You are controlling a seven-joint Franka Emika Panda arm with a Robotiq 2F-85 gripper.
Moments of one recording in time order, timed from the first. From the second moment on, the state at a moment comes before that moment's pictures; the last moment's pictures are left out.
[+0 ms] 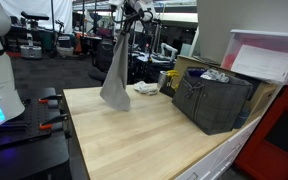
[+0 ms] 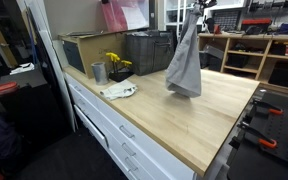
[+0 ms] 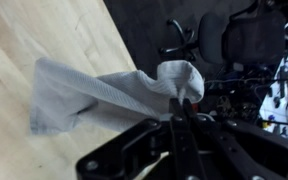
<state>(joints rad) -0.19 -0.17 -0.22 -2.12 0.75 1.70 -0.12</state>
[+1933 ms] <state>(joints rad) -0.24 -0.16 -0.35 -2.14 0.69 1.62 -0.19</state>
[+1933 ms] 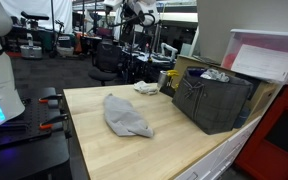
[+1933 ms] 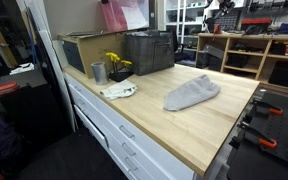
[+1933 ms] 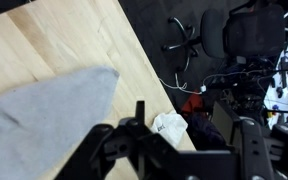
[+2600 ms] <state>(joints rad) -0.25 0.05 -0.27 -2.19 0.44 2.12 0.00</state>
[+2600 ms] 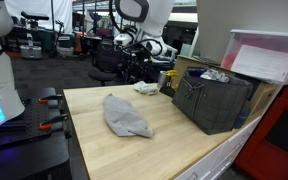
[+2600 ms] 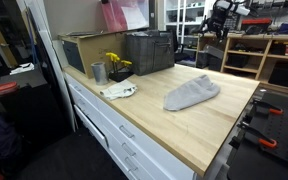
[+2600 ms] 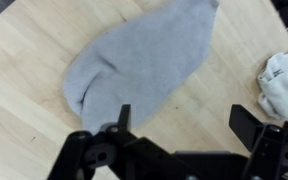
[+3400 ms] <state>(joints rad) -0.23 0.48 -0.29 -2.04 0.20 2.36 0.32</state>
